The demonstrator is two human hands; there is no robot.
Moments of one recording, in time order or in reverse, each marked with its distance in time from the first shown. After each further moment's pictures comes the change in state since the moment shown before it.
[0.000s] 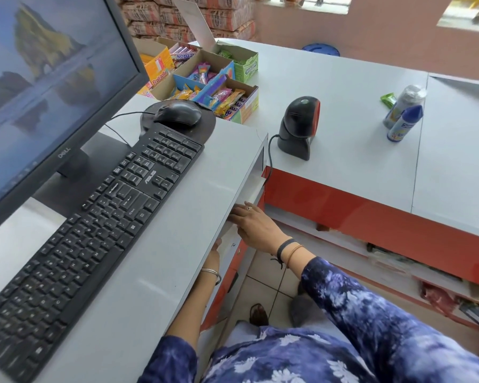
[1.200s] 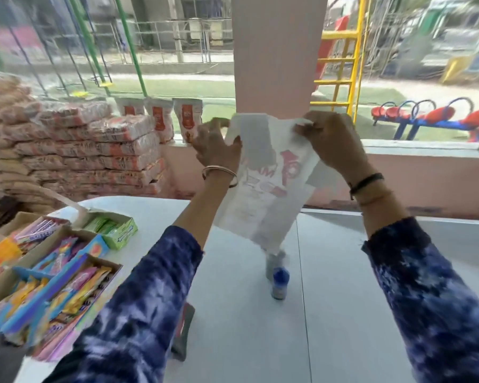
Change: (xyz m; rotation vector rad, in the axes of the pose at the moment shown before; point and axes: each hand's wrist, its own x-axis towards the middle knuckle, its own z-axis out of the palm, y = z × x) left_hand -0.062 0.543 0.270 -0.041 -0.025 1.034; right_hand -0.057 0.289 -0.523 -0.210 0.986 0.415
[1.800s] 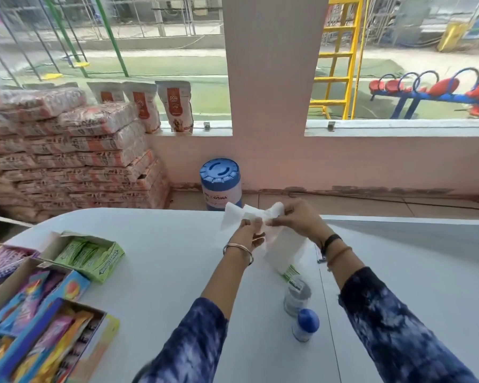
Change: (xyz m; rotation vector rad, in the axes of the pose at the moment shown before) left_hand 0.008 -0.152 0.115 -0.671 -0.540 -0.813; right_hand -0.032 0.088 0.178 0.305 -0.601 0.650
